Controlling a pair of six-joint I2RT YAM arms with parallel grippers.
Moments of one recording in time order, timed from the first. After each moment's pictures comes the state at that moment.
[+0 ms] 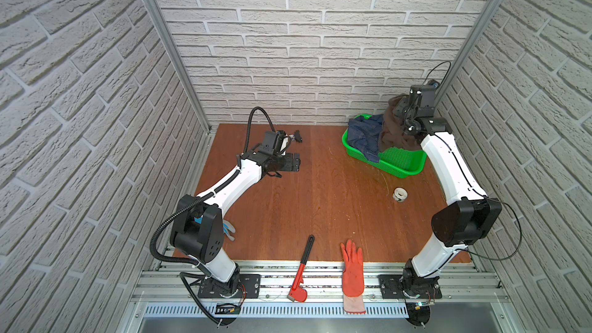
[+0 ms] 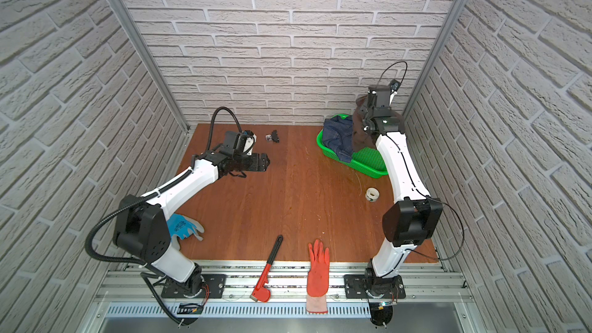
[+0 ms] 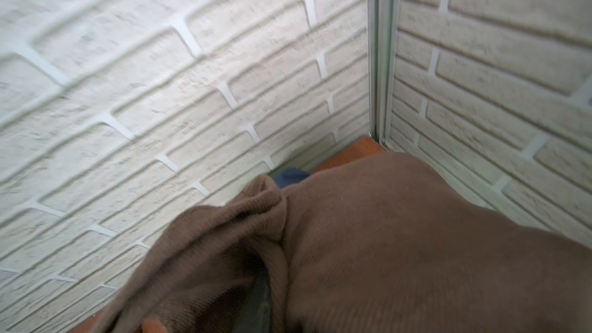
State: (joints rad) left arm -0.44 1.61 1.30 -0.51 0.09 -0.28; right arm 0.03 1.73 1.92 -0.58 0.39 0.50
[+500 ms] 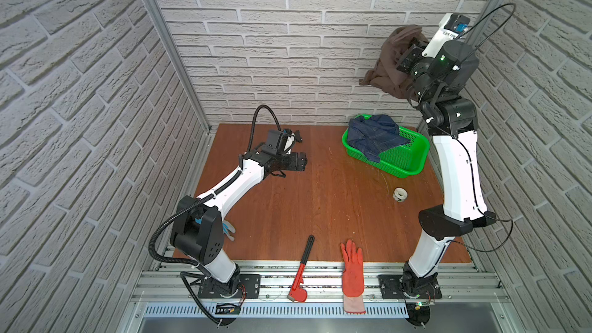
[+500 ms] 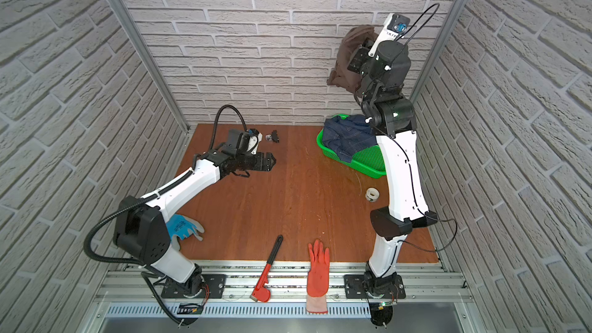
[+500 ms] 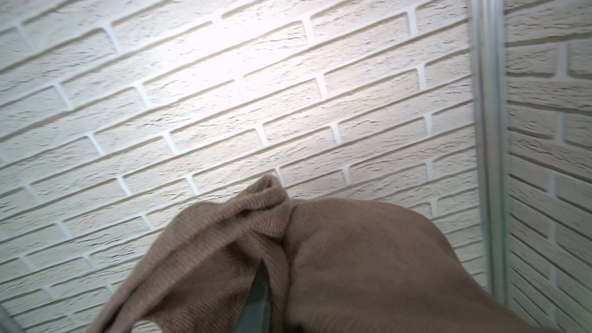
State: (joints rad) left arm -0.47 1.59 1.30 -0.48 0.15 -0.29; right arm 0.25 1.84 2.63 -0.63 0.36 0.29
